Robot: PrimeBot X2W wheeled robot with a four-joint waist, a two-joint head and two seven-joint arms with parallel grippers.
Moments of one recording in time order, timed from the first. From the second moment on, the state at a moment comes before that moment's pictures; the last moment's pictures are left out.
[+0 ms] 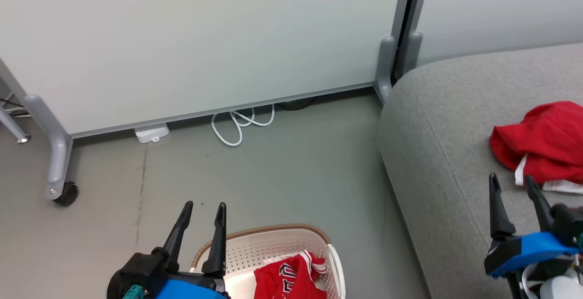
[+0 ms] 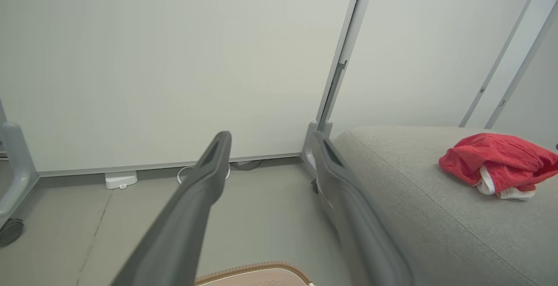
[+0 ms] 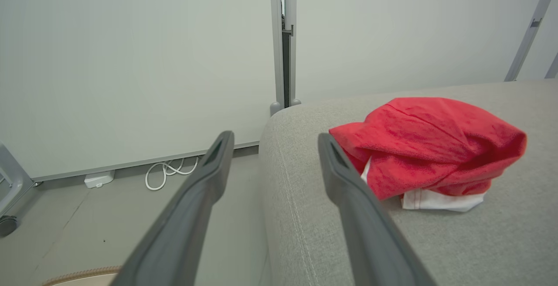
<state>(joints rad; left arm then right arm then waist) 0.01 0.07 -0.22 0.20 -0.30 -0.13 -0.26 -0.17 -0.10 -0.20 0.38 0.09 0.13 -0.21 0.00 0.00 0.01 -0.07</state>
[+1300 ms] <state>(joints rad) 0.04 0.08 -0.11 0.32 -0.29 -0.13 -0.26 0.07 -0.05 -0.06 0.14 0.13 0.13 -0.12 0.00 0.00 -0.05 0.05</state>
